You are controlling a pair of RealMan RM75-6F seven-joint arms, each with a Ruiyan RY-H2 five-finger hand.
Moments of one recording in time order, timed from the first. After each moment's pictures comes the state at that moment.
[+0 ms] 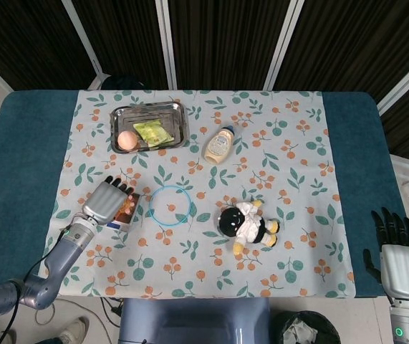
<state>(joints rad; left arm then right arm) -0.79 -1.44 0.02 -1.46 1.08 0.97 0.67 0.01 -1.21 0.09 -1.70 -1.46 1.57 -0.30</state>
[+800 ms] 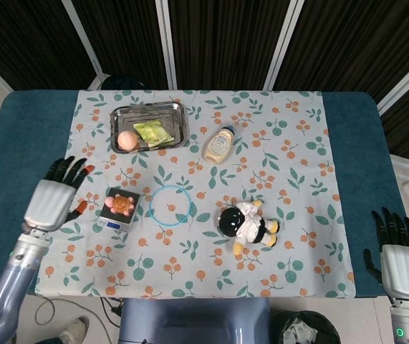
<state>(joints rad) -0.51 -1.21 0.01 -1.71 1.31 1.43 0.38 0.01 -1.21 0.08 -1.70 -1.47 1.57 -0.29</state>
